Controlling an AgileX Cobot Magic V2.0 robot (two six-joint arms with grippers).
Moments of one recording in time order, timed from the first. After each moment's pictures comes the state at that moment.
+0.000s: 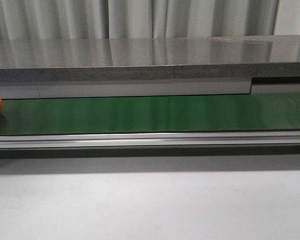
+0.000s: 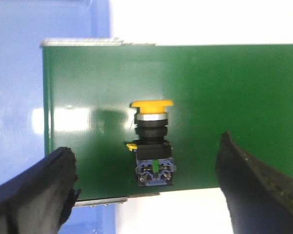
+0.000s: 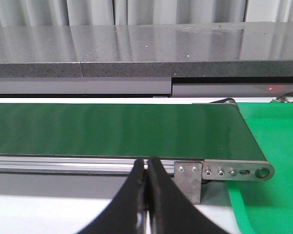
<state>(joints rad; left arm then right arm) 0.10 1.60 -1.45 -0.19 1.08 0.15 0.06 -0.01 0.03 0.07 0.12 -0.03</state>
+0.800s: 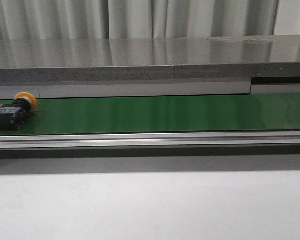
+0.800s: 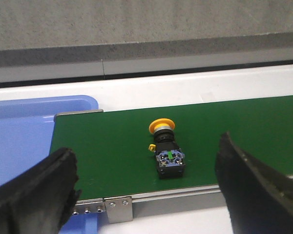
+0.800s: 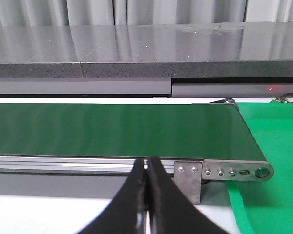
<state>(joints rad) -0.08 0.65 -0.54 -0.19 0.35 0.16 0.06 -0.01 0.03 0.07 0.12 -0.03</state>
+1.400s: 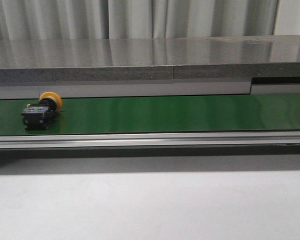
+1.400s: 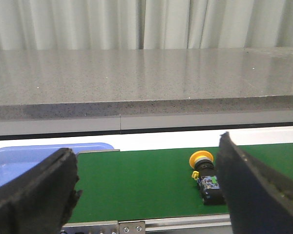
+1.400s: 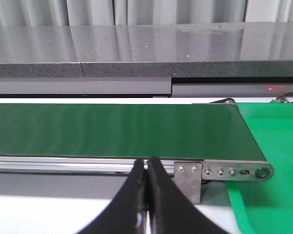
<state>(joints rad) -0.08 0.26 -0.25 -0.20 0.13 0.16 0.06 -0.01 0.03 0.07 0.12 -0.03</state>
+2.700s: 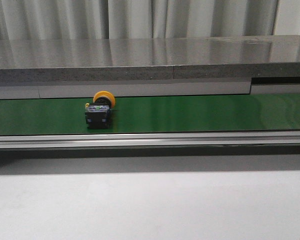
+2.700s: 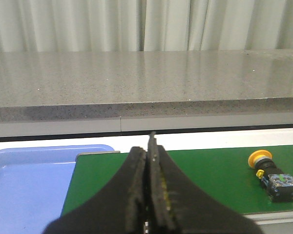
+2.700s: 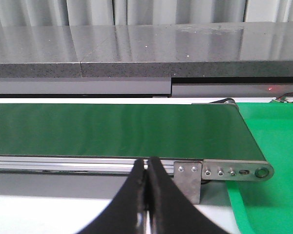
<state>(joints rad) -0.08 0.26 -0.25 -0.20 0.12 0.16 0.06 -0.01 0.03 0.07 0.12 -0.03</state>
